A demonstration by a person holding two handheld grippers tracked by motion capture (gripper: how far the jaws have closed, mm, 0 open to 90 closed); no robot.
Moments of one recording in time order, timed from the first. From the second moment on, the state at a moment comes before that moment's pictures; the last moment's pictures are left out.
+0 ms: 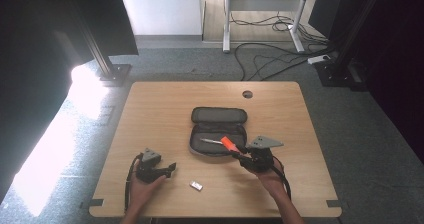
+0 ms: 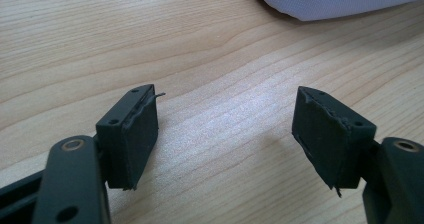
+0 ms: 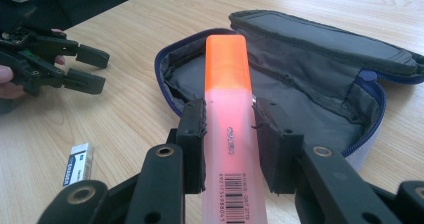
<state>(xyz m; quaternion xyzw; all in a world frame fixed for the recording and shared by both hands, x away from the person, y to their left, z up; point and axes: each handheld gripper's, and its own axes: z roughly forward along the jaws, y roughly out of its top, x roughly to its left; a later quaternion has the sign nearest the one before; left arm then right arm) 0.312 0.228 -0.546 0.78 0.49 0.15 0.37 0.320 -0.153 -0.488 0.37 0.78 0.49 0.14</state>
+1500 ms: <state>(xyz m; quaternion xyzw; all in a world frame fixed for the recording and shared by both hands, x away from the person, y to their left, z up) 0.311 0.227 -0.546 0.78 0.49 0.15 0.37 0.367 -0.147 -0.480 0.38 0.77 0.49 0.15</state>
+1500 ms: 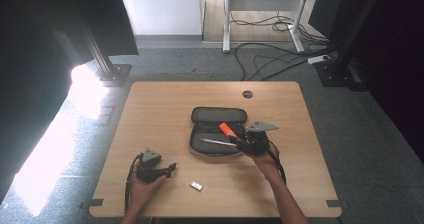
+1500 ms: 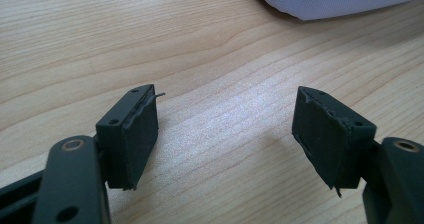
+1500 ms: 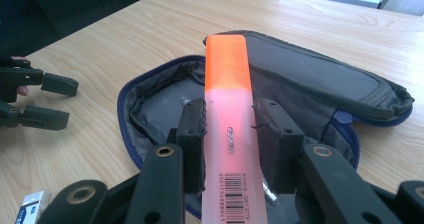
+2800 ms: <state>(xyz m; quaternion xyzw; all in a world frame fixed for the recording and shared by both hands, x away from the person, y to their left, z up) 0.311 0.227 -0.546 0.78 0.49 0.15 0.37 0.417 -0.130 -0.488 0.36 0.80 0.46 0.15</state>
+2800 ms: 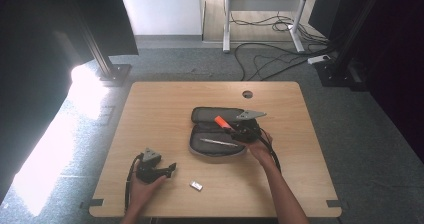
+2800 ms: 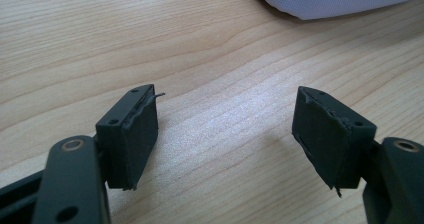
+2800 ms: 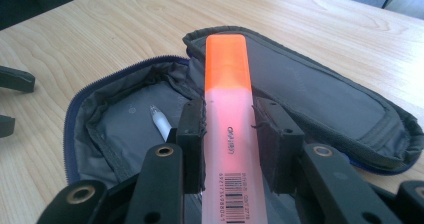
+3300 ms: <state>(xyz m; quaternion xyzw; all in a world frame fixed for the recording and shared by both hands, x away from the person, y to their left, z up) 0.311 0.227 -0.546 0.78 0.49 0.15 0.37 0.428 -0.124 -0.504 0.36 0.81 0.44 0.14</state>
